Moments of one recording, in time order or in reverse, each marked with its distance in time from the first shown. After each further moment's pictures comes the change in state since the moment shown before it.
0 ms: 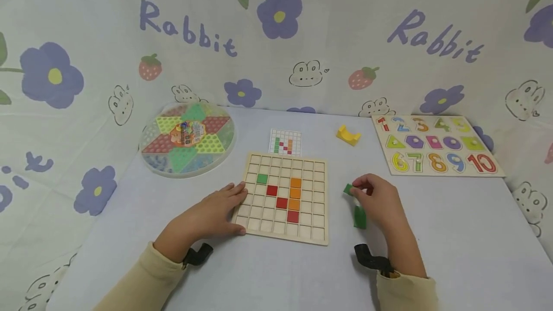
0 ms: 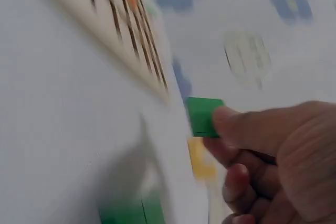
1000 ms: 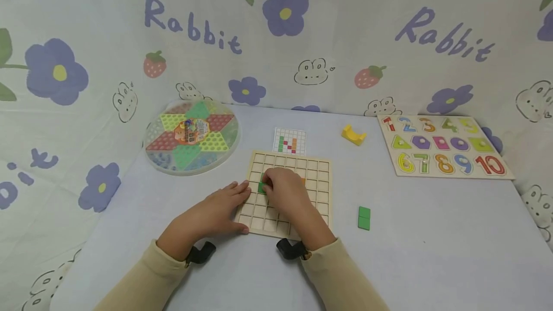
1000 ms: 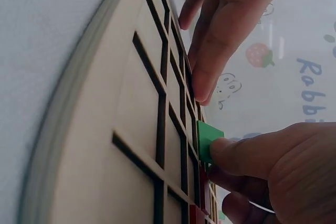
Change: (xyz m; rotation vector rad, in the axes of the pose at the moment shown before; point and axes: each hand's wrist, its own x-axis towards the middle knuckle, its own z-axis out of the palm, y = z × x) left_hand -0.001 -0.002 -0.001 -0.004 0.003 0.011; right_hand 0.024 -0.142 0.128 -0.134 -0.166 -0.327
